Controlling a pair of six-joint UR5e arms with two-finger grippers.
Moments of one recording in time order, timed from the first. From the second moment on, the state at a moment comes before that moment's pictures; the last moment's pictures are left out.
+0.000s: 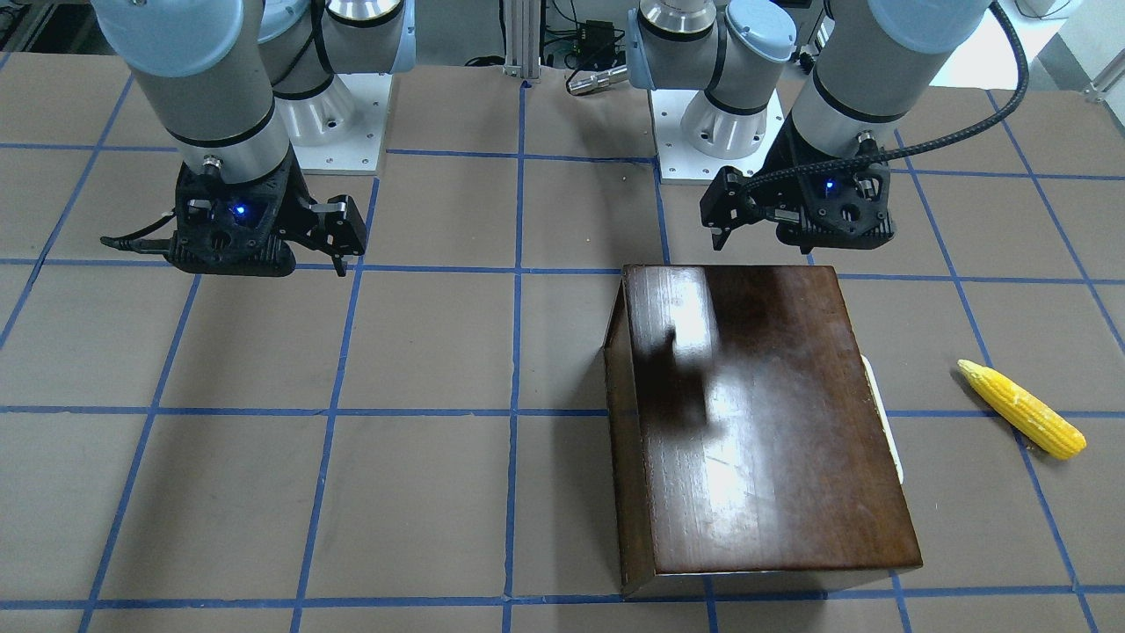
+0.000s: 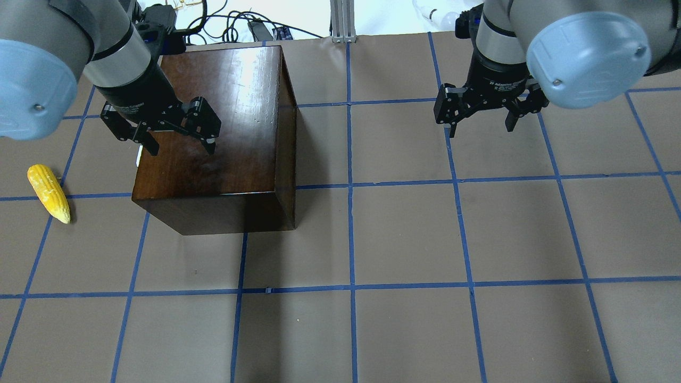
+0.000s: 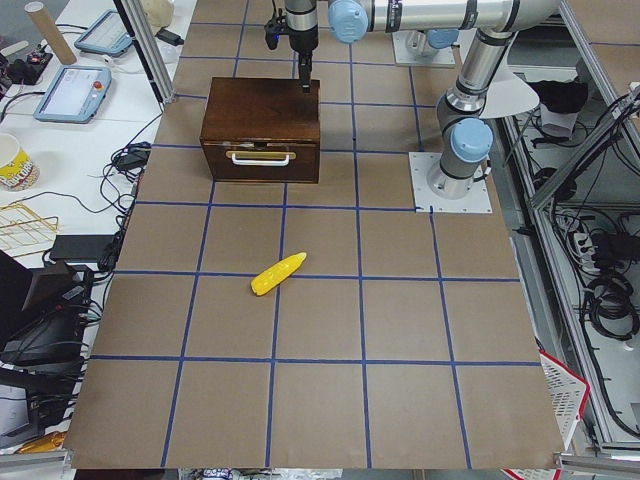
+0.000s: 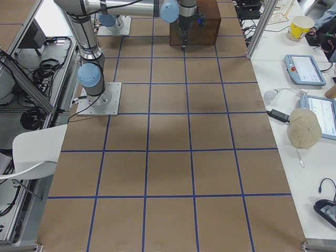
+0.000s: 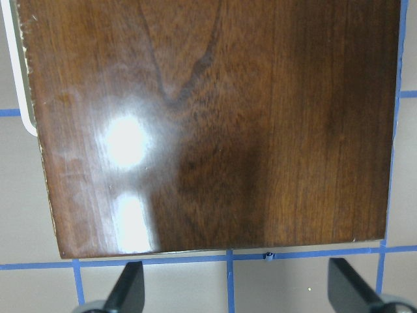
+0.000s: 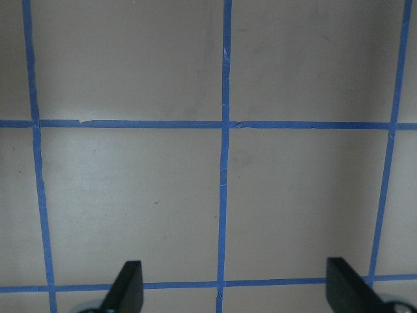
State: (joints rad) left arm -1.54 -1.59 -1.62 -1.57 1.57 0.05; right arm 1.65 -1.48 1.58 -1.63 -1.64 0.06
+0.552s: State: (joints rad) left arm -1.54 -1.58 -1.62 -1.55 1.56 0.05; right arm 1.65 -1.48 1.58 -1.63 -1.64 0.06
